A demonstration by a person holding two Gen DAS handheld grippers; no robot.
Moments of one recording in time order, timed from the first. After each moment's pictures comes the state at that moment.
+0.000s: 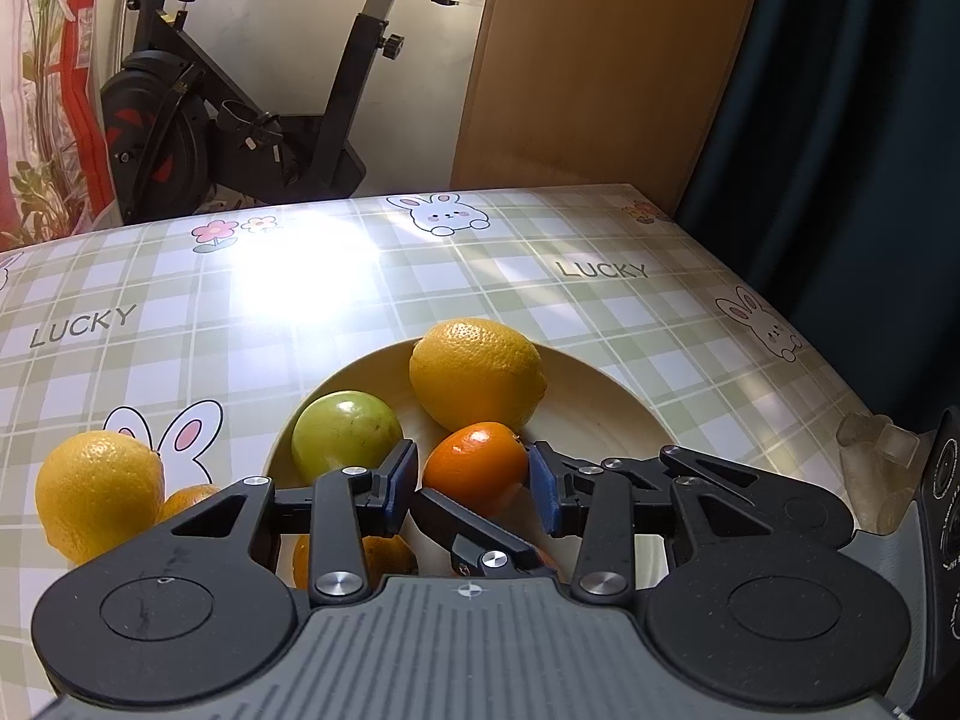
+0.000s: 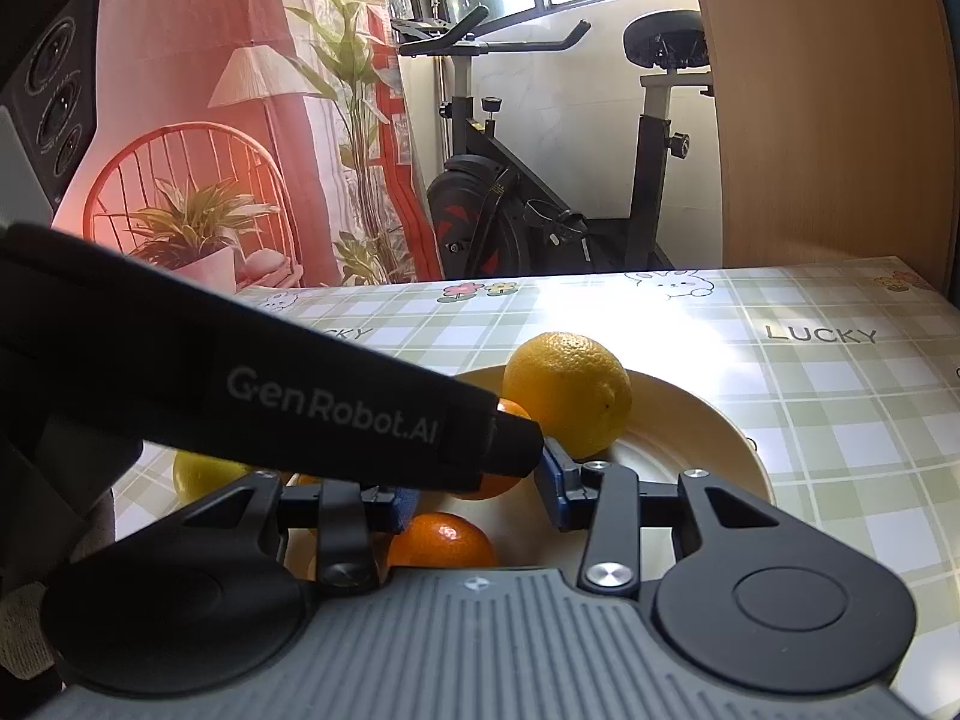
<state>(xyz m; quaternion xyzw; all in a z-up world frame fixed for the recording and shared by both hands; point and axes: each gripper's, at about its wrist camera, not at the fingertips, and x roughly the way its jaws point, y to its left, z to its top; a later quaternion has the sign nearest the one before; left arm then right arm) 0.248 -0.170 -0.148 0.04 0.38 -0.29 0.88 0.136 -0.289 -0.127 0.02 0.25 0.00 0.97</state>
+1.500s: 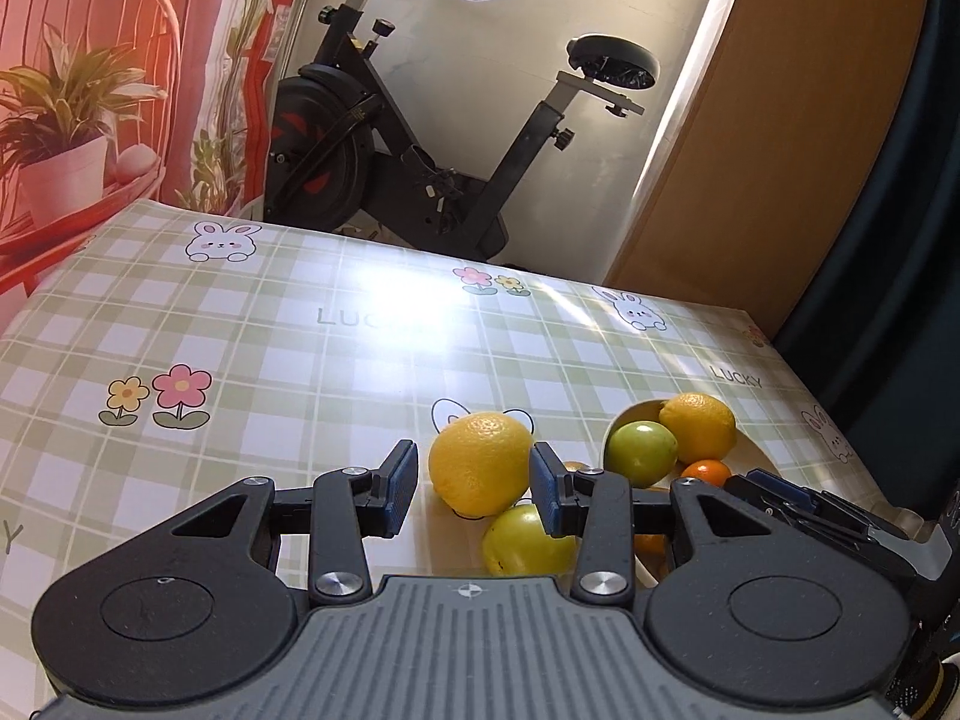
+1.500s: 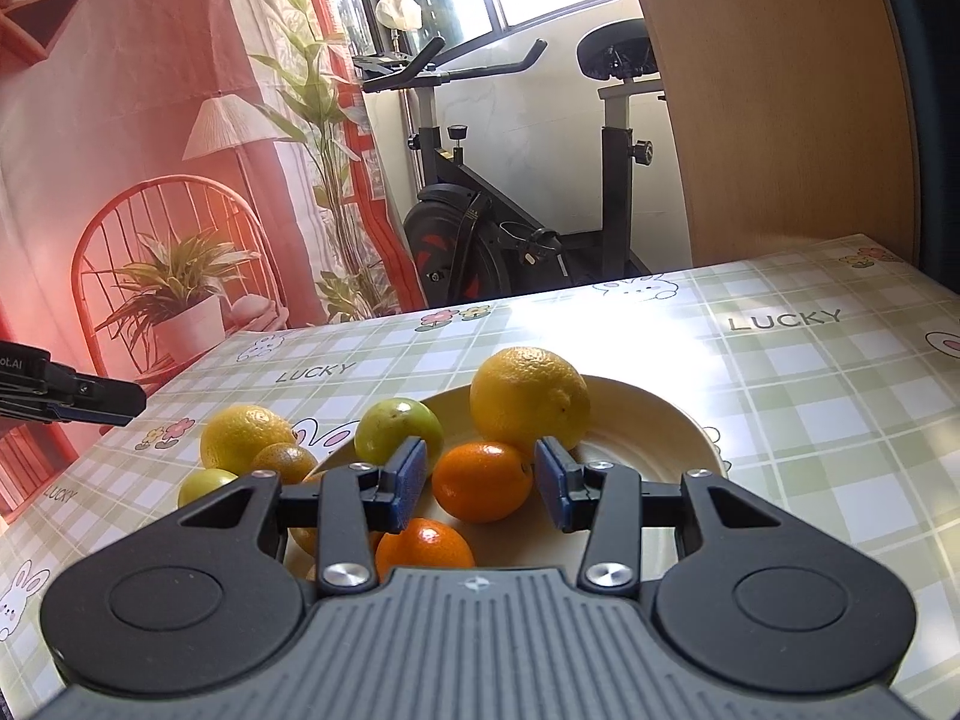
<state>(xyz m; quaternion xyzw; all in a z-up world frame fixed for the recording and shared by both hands) 0.234 0.009 -0.110 -0.06 0.34 -0.21 0.92 0.117 -0.301 -0.121 0.06 0.23 -0.02 0.97</state>
